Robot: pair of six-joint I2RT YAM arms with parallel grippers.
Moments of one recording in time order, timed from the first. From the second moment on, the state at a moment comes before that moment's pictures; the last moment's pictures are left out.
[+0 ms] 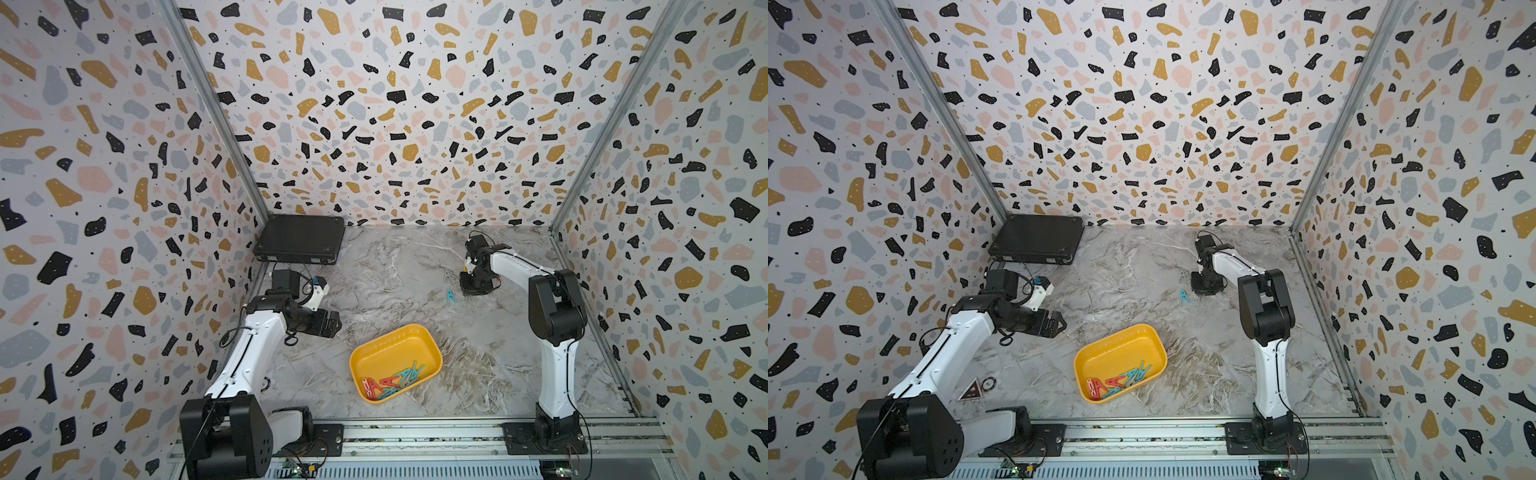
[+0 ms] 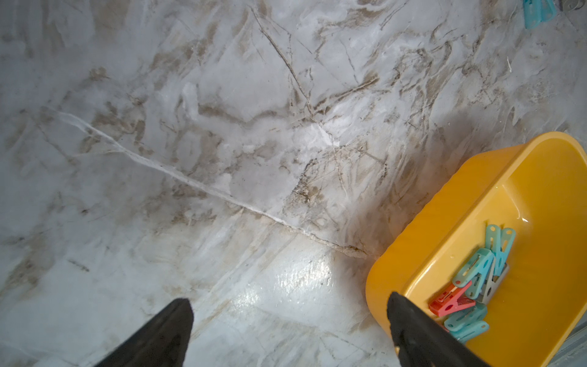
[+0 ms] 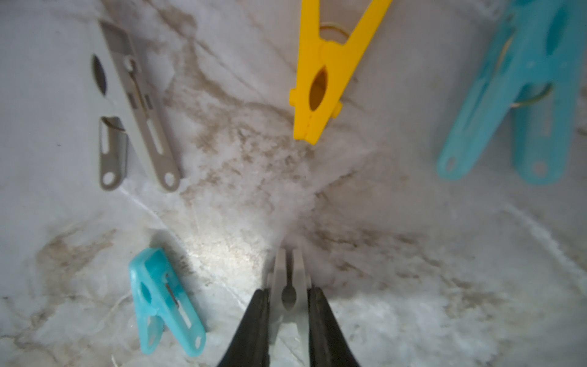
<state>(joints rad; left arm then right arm) 0.08 1.22 0.91 -0.90 0.34 0.28 0.31 2.14 1.63 -0.85 -0.09 0.25</state>
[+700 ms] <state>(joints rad) 0.08 1.22 0.91 -0.90 0.34 0.28 0.31 2.08 1.67 -0.90 -0.10 0.26</state>
